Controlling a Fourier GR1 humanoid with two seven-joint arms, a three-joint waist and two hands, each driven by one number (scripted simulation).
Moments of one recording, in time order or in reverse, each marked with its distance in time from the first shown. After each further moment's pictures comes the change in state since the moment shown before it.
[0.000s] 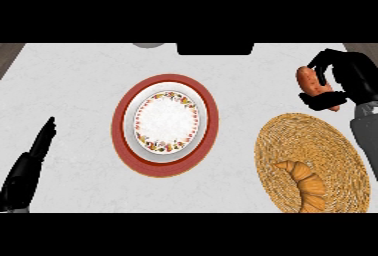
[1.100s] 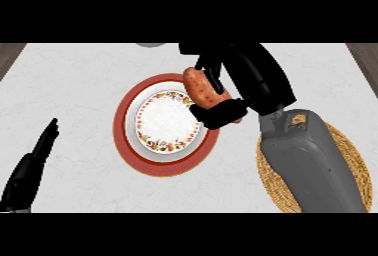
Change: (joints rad) left arm -0.001 -0.016 0.013 0.021 -0.013 -0.026 -0.031; right arm -0.179 0.396 0.209 -0.450 -0.074 0.208 0.396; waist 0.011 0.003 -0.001
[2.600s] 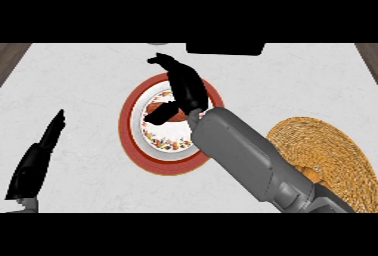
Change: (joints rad) left arm -0.066 -0.015 -0.002 0.016 -0.025 -0.020 0.025; right arm -0.249 0.134 0.354 0.732 -0.500 -0.615 -0.043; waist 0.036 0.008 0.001
